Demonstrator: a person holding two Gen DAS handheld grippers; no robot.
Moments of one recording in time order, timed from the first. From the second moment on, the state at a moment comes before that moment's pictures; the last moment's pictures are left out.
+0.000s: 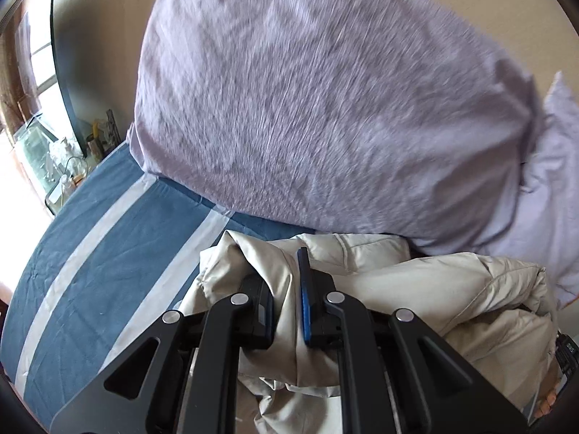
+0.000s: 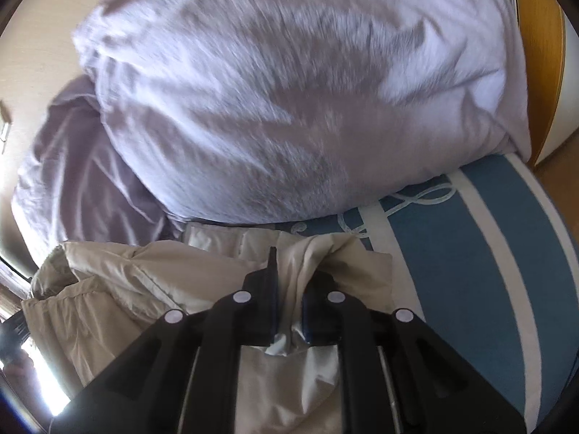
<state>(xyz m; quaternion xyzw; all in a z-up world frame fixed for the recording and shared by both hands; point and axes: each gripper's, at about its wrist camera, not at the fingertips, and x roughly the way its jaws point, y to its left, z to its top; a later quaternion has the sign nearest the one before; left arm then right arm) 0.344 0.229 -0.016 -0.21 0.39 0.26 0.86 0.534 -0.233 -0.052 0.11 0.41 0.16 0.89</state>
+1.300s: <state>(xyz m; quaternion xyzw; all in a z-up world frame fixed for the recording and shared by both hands) 0.369 0.120 -0.020 -0.14 0.41 0.18 0.88 0.491 -0.070 -0.054 -0.07 0.44 0.28 0.85</state>
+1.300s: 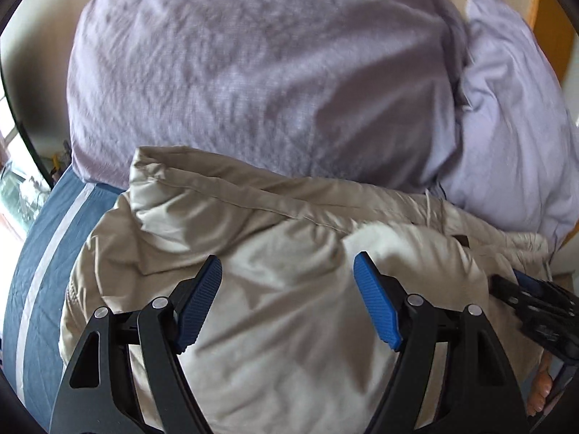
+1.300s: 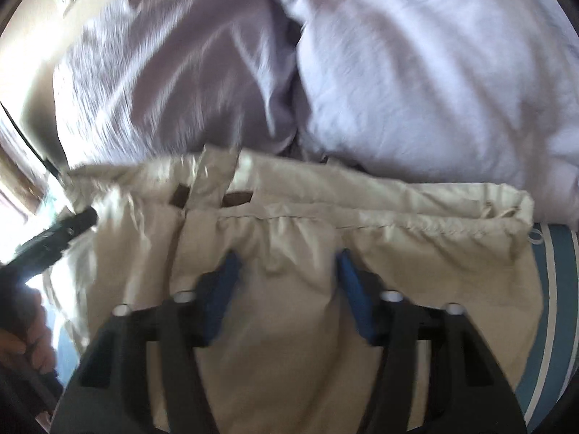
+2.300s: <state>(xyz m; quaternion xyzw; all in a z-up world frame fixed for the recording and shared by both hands) 0.407 0.132 -0.060 -0.09 0.43 0.25 0.86 0.523 -0.100 -0.059 -0.03 0.42 0.24 0.87</state>
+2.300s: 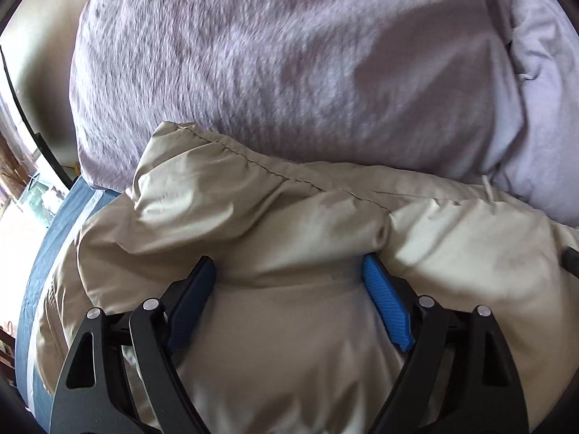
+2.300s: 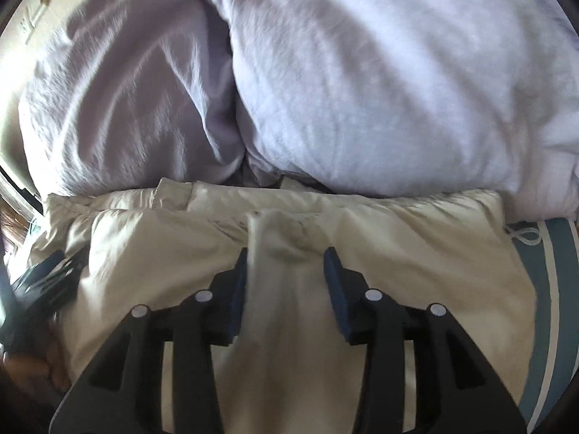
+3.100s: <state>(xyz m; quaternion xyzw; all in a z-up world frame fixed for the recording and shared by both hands) 0.403 0.169 -0.058 -0.08 0.42 0.28 0.86 0.529 -0.171 -0.091 -0.04 0.37 0.13 0.92</state>
